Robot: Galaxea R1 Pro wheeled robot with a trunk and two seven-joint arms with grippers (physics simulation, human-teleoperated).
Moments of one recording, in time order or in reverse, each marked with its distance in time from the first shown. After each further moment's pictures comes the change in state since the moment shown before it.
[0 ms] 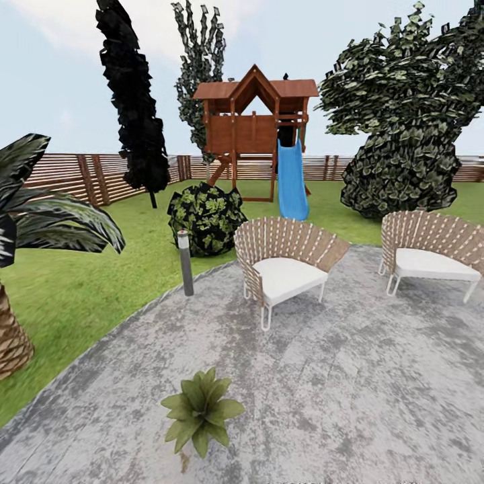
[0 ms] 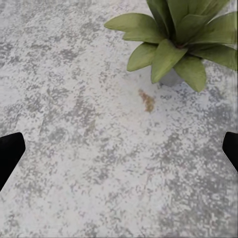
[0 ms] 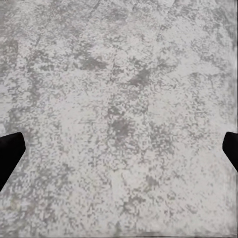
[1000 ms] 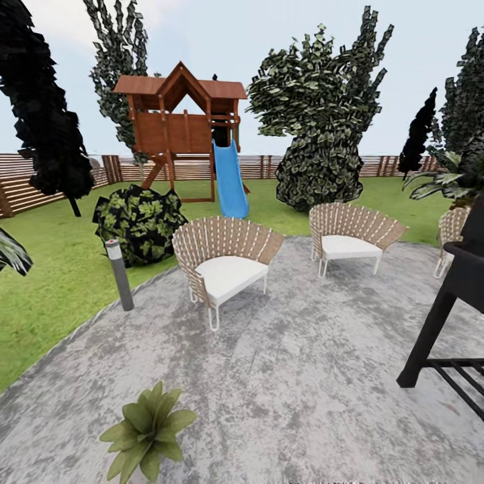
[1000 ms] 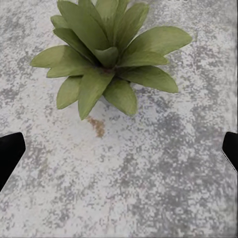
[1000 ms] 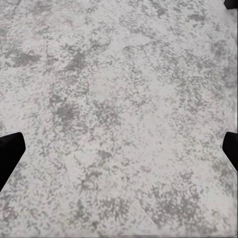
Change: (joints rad) left arm 0.000 -0.001 0.031 0.000 -0.012 -0.001 0.021; right arm 0.000 0.001 0.000 0.000 0.001 0.000 0.000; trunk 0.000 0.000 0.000
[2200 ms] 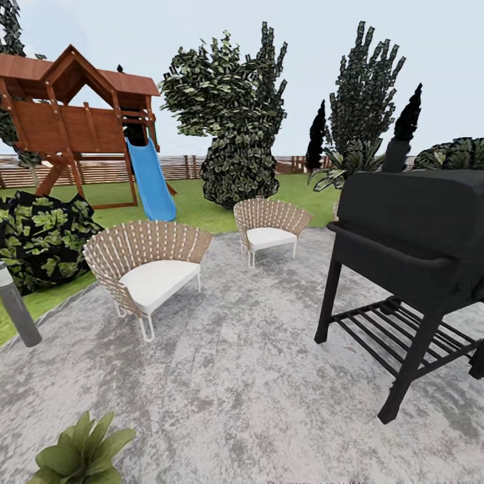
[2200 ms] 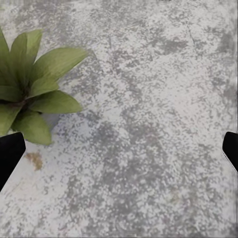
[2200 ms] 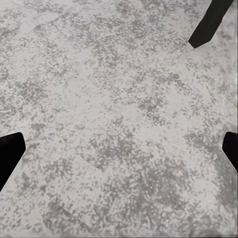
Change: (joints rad) left arm 0.001 0.000 0.000 0.001 0.006 0.000 0.000; right arm 0.000 0.000 -0.002 0.000 -0.004 0.000 -0.001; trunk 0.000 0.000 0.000
